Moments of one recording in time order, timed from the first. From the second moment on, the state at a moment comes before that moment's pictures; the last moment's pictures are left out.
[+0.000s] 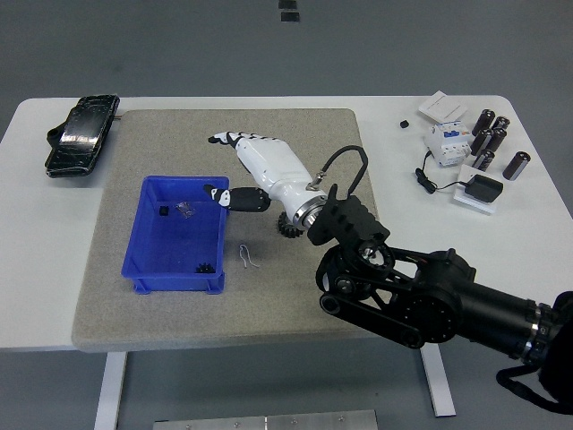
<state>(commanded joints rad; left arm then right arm) -0.07 0.29 -0.70 -0.23 0.52 0.12 0.32 0.78 -0.12 0.43 1.25 -1.85 -0.38 -0.39</state>
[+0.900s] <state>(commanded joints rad) -0.08 0.29 -0.69 -0.23 0.52 0.12 0.31 0.78 -0.19 0.22 1.14 -1.86 -0.23 -0.45</state>
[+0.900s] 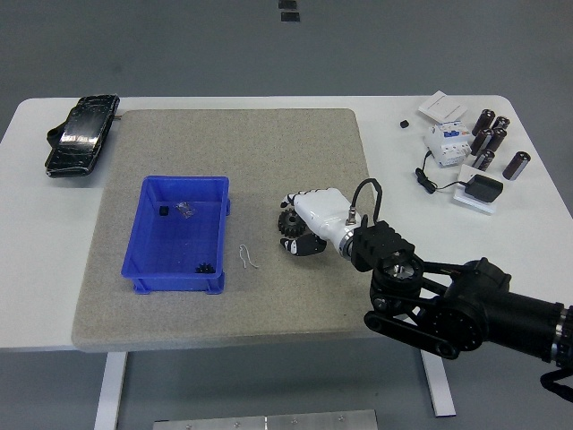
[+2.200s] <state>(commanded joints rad) -0.08 0.29 -0.69 -0.23 0.52 0.12 0.31 0.80 -0.17 0.18 1.08 -1.83 -0.28 -0.40</state>
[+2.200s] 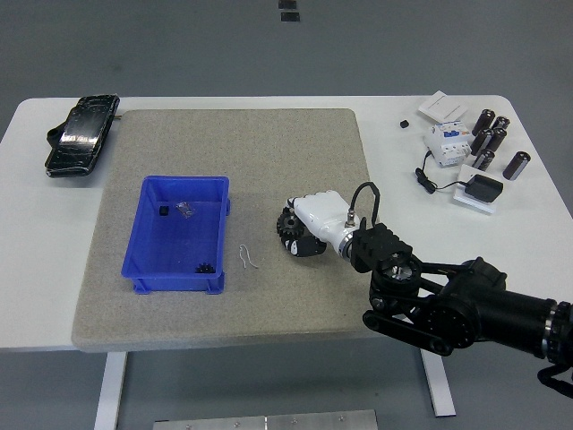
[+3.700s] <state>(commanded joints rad) -0.08 0.30 -0.70 -0.24 0.54 0.12 0.32 0.93 0.00 0.09 1.23 -1.94 -0.25 -0.42</state>
